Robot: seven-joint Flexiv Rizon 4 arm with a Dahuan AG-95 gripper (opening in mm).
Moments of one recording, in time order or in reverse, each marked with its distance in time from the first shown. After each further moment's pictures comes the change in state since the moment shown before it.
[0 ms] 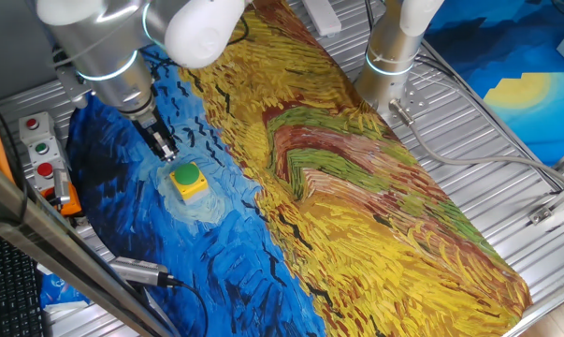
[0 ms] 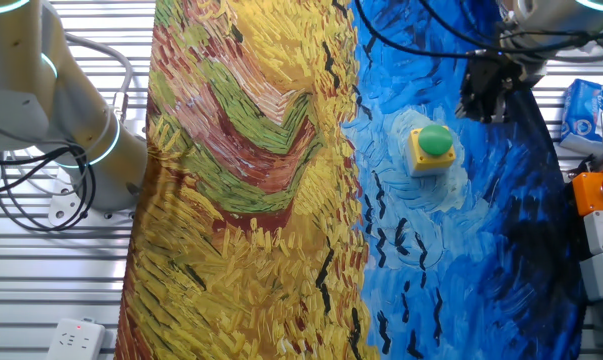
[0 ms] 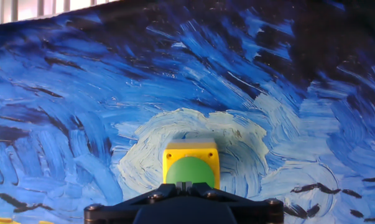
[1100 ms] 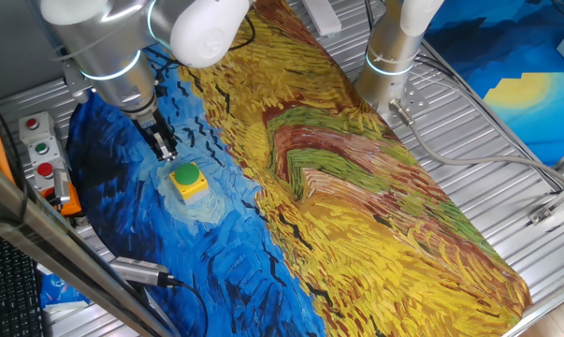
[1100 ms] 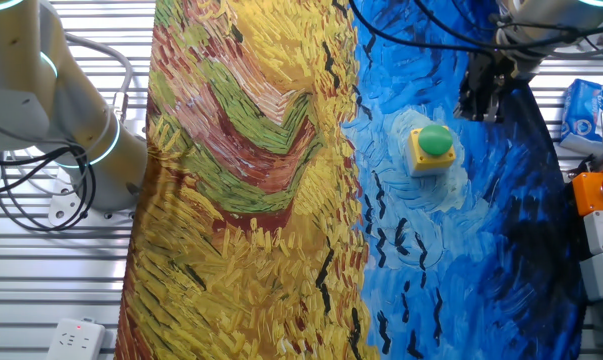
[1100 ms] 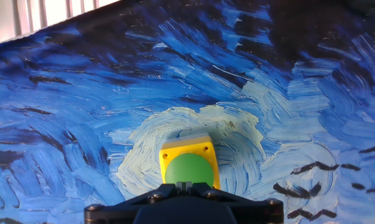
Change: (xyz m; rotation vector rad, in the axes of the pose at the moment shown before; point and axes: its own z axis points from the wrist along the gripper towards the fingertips) arm 0.003 0.000 0.001 0.012 -0.006 0.135
